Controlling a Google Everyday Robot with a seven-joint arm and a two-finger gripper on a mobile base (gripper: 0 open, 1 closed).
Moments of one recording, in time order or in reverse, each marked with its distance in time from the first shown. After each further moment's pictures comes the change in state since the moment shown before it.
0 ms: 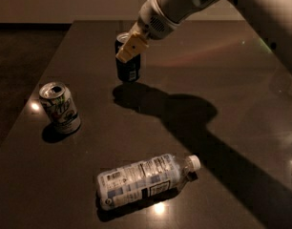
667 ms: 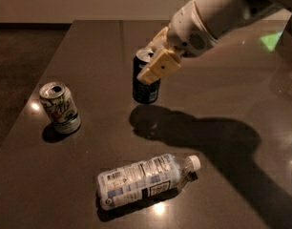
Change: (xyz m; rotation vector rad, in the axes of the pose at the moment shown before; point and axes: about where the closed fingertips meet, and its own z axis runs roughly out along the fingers) arm 0.041 0.076 -0.061 -0.108 -0.055 -0.101
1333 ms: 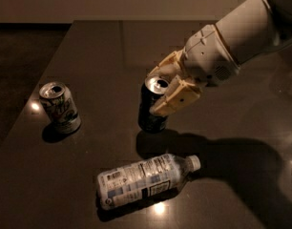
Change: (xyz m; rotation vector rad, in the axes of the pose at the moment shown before) arm 0.023 0.079 -0.015 -0.111 -0.034 -0.166
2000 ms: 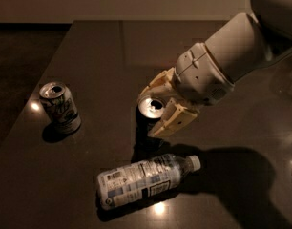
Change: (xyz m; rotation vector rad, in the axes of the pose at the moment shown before) arm 0.000 0.039 0.019 -0.076 0.042 -0.157
